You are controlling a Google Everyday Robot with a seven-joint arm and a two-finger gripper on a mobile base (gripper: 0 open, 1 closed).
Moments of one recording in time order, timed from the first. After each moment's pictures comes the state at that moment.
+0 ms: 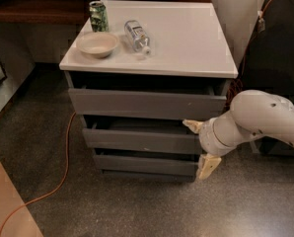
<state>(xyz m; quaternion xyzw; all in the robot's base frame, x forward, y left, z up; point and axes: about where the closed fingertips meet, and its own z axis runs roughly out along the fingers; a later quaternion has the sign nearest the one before) 0.502 -0.159 0.681 -0.74 0.63 0.03 0.24</state>
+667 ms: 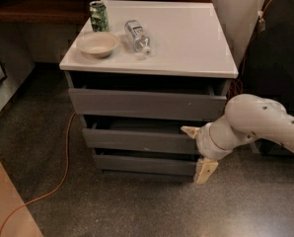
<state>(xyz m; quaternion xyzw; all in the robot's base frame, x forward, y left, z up) 0.497 -0.158 0.658 -0.73 0.64 0.05 0.22</state>
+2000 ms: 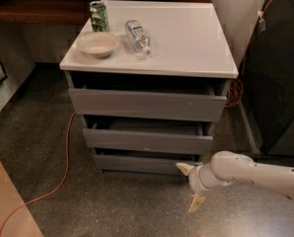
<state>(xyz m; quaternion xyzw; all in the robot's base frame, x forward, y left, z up) 0.491 -0.162 0.444 -0.73 0.63 0.08 0.23</state>
